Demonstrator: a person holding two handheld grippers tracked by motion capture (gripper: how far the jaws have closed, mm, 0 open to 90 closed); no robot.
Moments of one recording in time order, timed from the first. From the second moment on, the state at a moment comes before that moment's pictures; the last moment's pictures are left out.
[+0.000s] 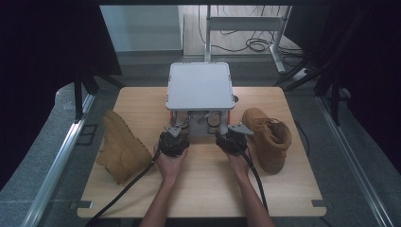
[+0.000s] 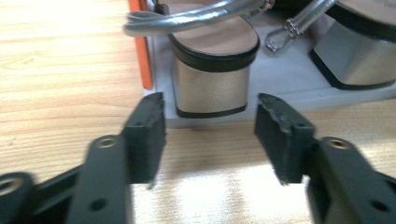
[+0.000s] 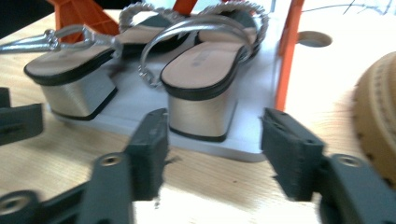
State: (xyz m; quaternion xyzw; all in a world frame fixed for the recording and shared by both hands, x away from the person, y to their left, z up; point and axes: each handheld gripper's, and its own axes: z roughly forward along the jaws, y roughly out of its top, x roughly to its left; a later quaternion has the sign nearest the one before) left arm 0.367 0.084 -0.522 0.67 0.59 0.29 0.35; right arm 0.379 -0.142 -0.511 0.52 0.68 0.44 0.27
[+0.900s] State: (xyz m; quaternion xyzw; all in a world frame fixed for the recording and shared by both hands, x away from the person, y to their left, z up) left arm 0.381 0.098 -0.517 0.64 0.60 0.30 0.36; right arm 0.406 -0.138 -0.526 0.54 0.69 0.41 0.27
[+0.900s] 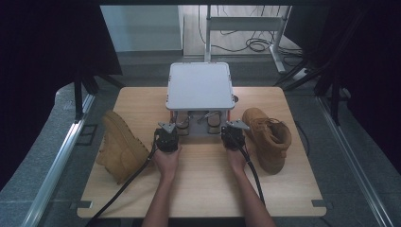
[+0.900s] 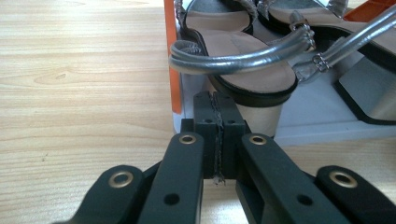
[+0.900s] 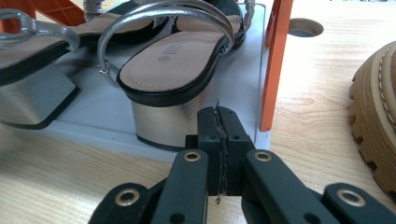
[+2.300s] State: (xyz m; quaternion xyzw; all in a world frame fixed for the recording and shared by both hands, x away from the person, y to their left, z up) left arm 0.406 0.075 -0.529 0.68 0.58 0.27 0.36; right arm 0.418 -0.110 -0.533 0.51 0.71 0.40 0.27
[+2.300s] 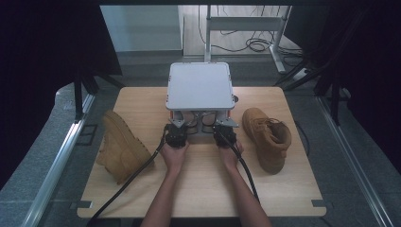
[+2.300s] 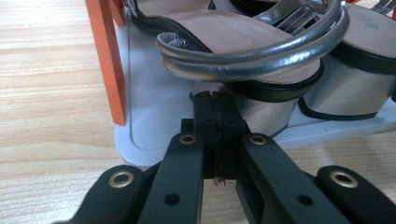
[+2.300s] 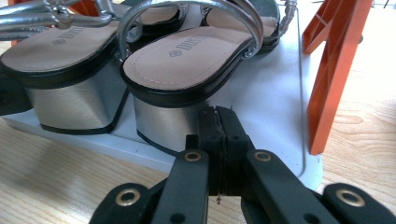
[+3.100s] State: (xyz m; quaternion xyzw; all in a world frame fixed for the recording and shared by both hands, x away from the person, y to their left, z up) left arm 0.407 0.071 -0.530 0.68 0.57 0.27 0.37; right arm 0.417 -0.103 -0.536 0.51 0.72 0.40 0.27
